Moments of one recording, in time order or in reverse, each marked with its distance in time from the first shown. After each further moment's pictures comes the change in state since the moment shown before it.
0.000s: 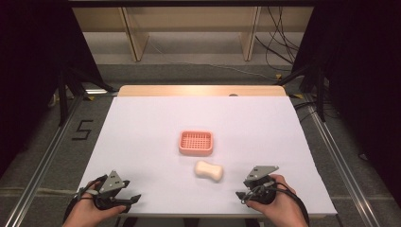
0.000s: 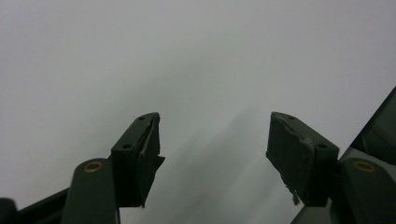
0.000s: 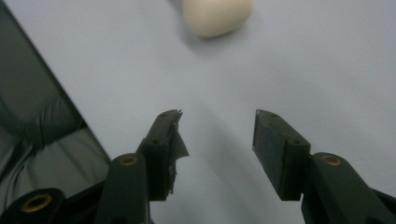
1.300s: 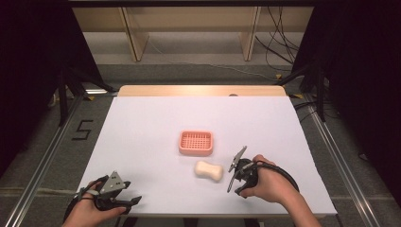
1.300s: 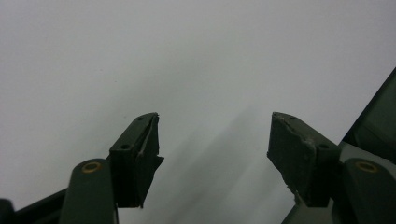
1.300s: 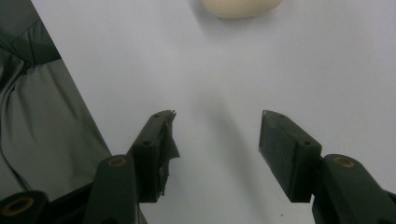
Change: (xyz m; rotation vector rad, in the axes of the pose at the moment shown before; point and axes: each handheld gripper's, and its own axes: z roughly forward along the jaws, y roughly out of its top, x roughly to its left) left arm 0.001 0.001 0.000 0.010 -0.014 0.059; right arm -0.009 0.064 0.013 0.379 0.059 -0.225
